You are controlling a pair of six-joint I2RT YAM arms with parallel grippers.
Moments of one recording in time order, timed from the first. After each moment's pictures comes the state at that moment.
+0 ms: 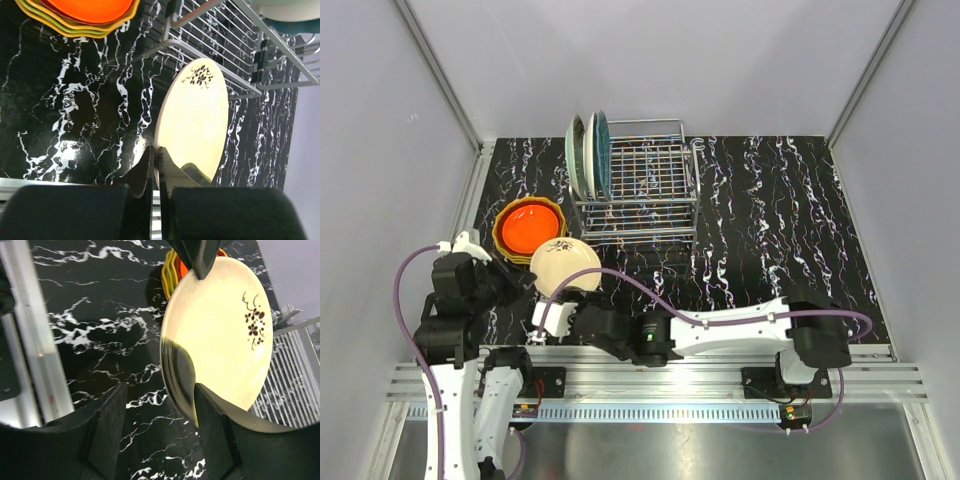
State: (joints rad) left arm 0.08 0.49 0.87 -1.00 0.27 -0.63; right arm 1.51 1.67 1.24 0.02 0.49 -0.36
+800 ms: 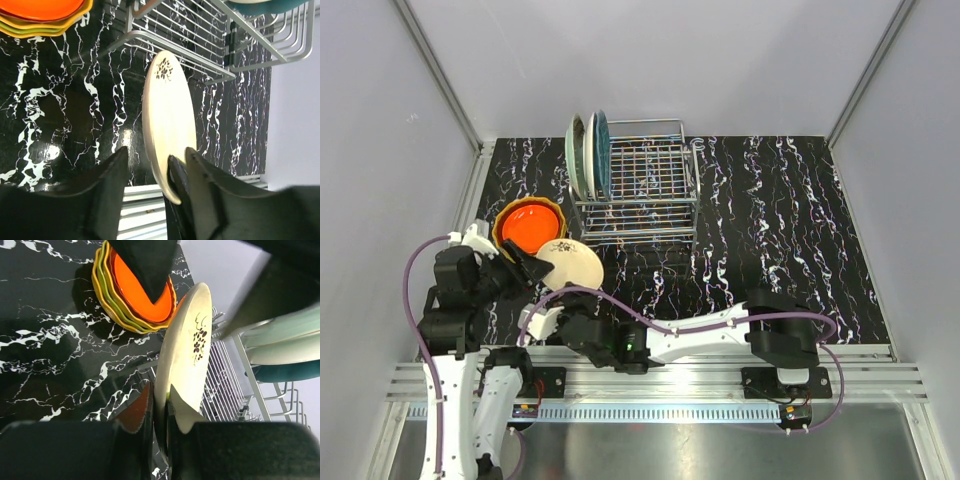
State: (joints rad) left arm 0.08 0.52 0.86 -0.92 0.41 -0.62; right arm 1.52 1.86 1.26 0.34 0.79 -0.69
